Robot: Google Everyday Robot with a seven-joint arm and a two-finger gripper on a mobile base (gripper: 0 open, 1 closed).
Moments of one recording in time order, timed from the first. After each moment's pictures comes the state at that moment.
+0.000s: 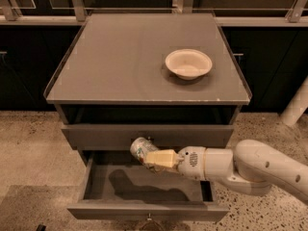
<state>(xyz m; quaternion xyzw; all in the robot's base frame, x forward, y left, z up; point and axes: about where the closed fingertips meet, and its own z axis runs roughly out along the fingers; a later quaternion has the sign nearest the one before) 0.446 -0.017 0.701 -0.02 0.81 0.55 0.20</state>
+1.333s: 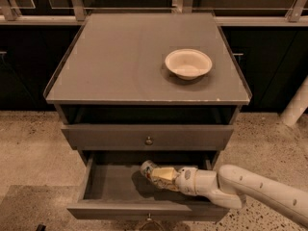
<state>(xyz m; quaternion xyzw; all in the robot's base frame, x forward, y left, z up) 0.487 -0.036 0.510 0.13 0.81 0.55 0.12</state>
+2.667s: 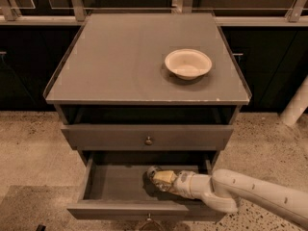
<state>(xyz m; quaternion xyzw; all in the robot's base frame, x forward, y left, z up) 0.500 -0.050 0.451 0.19 0.85 0.48 0.13</state>
